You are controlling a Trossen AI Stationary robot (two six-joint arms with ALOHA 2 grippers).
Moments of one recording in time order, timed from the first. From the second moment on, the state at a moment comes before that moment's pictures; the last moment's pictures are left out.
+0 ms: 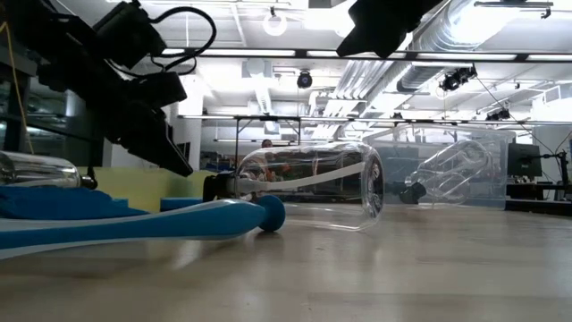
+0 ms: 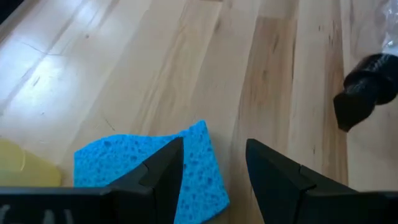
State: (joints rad) left arm 0.03 1.18 0.38 0.12 -0.23 -0.09; right arm 0.37 1.51 1.03 -0.21 1.21 -0.02
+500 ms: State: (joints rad) left arm -0.07 1.18 0.38 0.03 -0.36 -0.19; right arm 0.37 1.51 1.03 -0.21 1.19 0.00
